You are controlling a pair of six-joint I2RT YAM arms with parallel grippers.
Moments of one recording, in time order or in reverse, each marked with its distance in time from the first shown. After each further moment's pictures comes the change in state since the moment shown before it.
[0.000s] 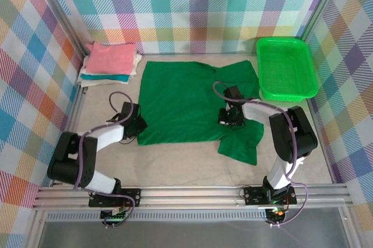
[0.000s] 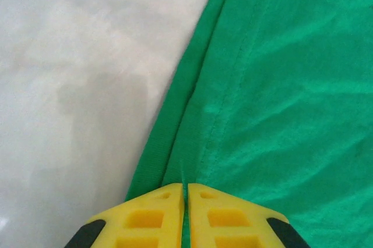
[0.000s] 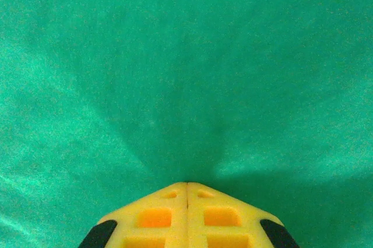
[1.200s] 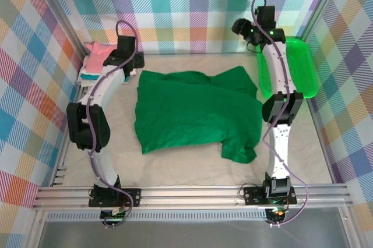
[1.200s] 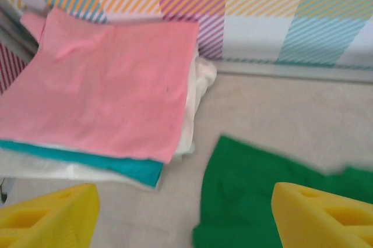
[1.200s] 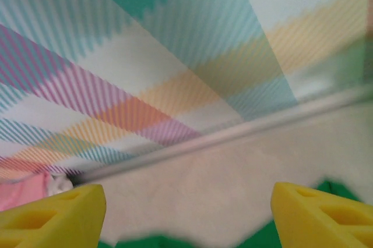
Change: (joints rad) left arm 0.071 0.422 1.077 -0.305 -0.270 0.652; right arm -0.341 0.570 1.565 -0.354 -0.085 0.035
